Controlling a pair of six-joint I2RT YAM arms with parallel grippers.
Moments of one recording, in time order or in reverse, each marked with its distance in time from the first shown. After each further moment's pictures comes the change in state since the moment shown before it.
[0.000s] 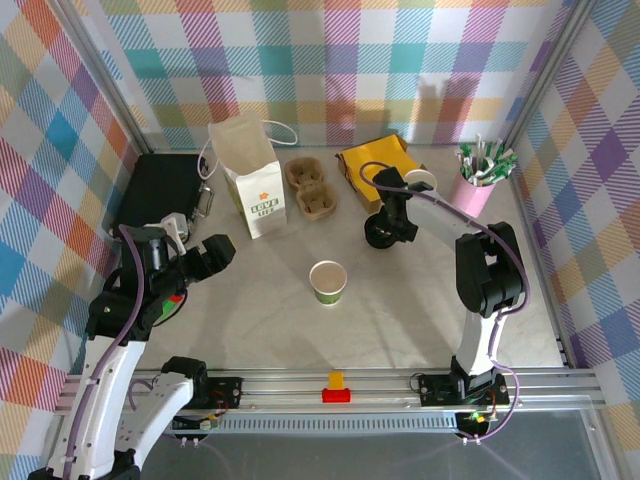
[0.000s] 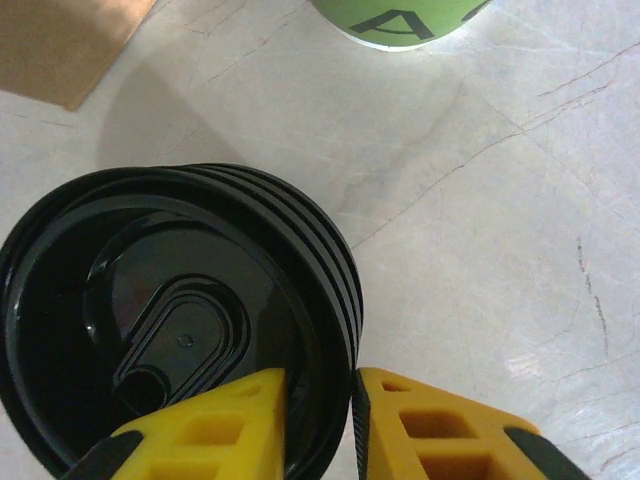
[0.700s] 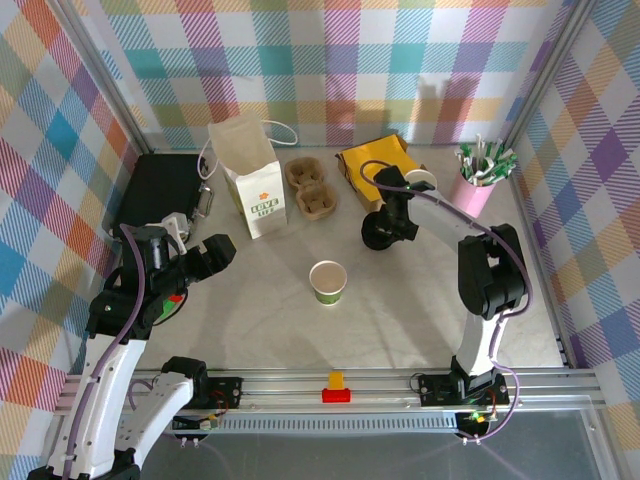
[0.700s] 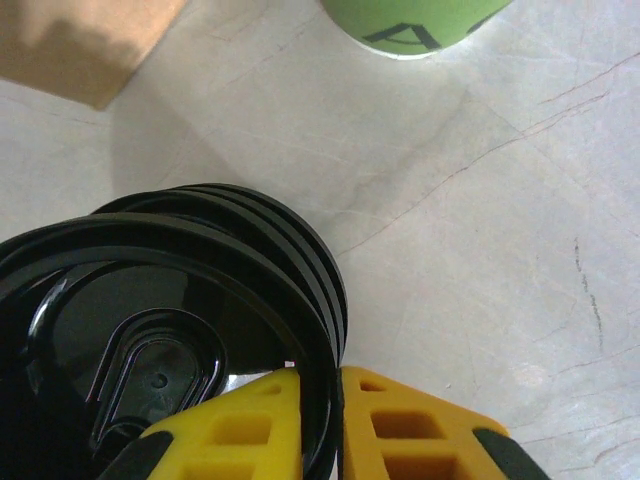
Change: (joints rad) left arm 0.000 0.005 0.000 0.000 0.005 0.000; right arm 0.000 -0.031 0.000 -0.002 -0.010 -0.021
